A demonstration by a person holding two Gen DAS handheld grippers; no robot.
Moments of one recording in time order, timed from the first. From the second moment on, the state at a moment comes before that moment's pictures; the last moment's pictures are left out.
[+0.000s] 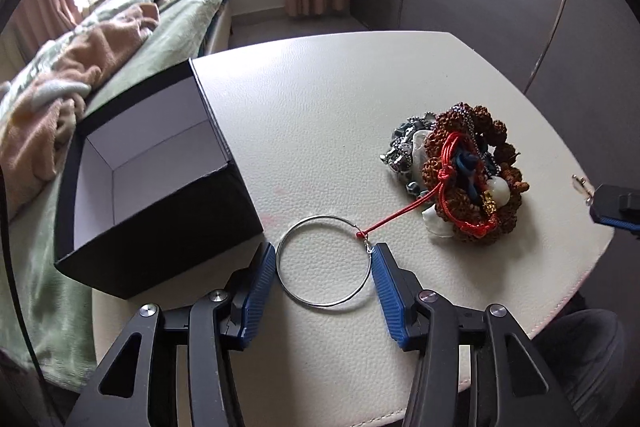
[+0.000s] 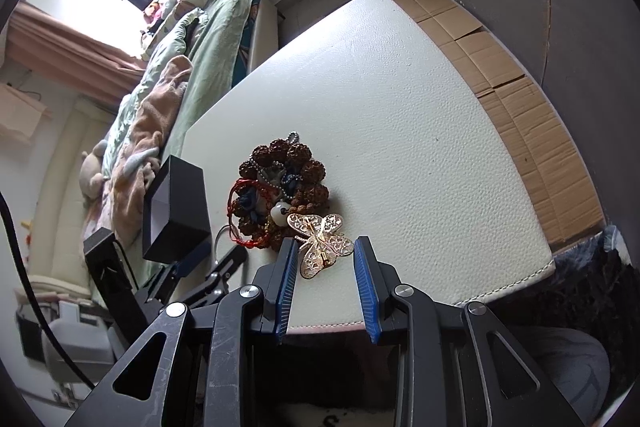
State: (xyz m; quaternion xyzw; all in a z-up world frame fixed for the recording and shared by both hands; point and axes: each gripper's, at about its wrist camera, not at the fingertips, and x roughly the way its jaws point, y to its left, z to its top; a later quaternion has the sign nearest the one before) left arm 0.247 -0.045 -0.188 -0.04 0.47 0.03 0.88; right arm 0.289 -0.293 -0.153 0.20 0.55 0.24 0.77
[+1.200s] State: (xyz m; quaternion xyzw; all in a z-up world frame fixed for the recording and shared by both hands) left arm 0.190 0.081 -0.082 -0.19 0.35 0.01 0.92; right arm 0.283 -0.142 -0.096 0.14 0.53 0.35 0.76
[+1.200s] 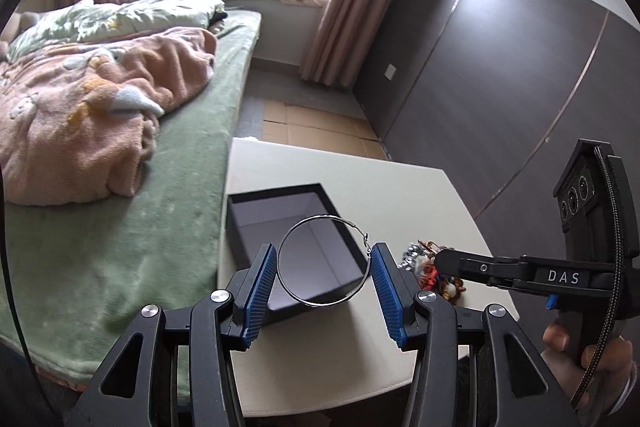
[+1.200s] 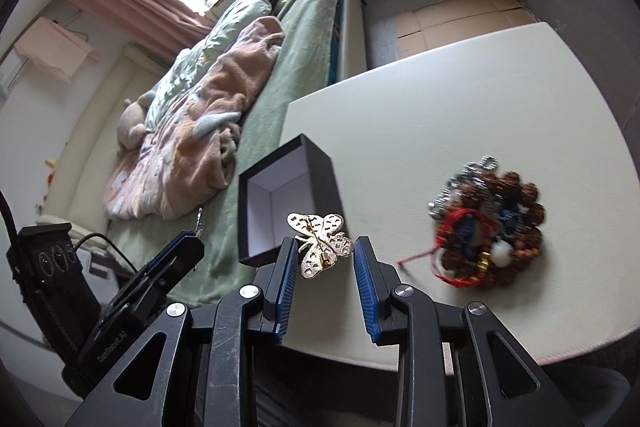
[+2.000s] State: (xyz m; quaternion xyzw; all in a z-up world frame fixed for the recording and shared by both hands) left arm 0.221 0.103 -0.086 -0.22 0.37 0.01 0.90; right arm 0.295 -0.106 -0.095 0.12 0.54 0.36 0.75
